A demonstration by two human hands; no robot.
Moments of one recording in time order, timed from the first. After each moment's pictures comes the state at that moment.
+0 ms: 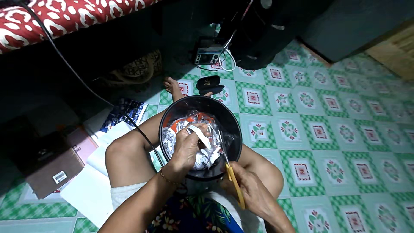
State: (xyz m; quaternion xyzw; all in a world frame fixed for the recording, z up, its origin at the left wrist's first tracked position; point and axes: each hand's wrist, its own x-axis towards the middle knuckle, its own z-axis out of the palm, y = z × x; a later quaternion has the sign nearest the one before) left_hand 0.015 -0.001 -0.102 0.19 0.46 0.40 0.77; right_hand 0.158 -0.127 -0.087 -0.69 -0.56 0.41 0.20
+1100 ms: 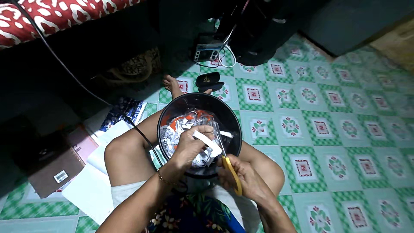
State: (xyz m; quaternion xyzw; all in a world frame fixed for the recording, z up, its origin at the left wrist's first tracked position) left_hand 0.008 -0.003 -0.108 0.36 0.46 0.29 0.76; right_hand 0.158 -0.112 -0.093 -0.65 -0.49 0.51 0.28
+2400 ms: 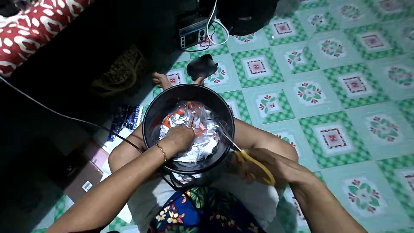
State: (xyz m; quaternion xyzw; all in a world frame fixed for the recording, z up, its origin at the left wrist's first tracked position) left_hand 0.039 0.037 -0.110 0.82 0.35 -0.36 0.28; right_hand 0.244 -0.128 -0.106 -0.54 -0.44 0.68 0.22
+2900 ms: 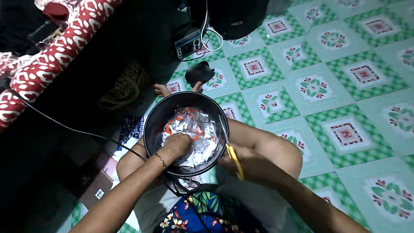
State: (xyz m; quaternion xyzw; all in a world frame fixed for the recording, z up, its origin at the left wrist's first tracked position) left_hand 0.039 0.035 -0.113 0.80 0.39 -0.36 0.27; right_hand 0.215 -0.112 -0.119 -0.63 -0.45 0.60 0.20
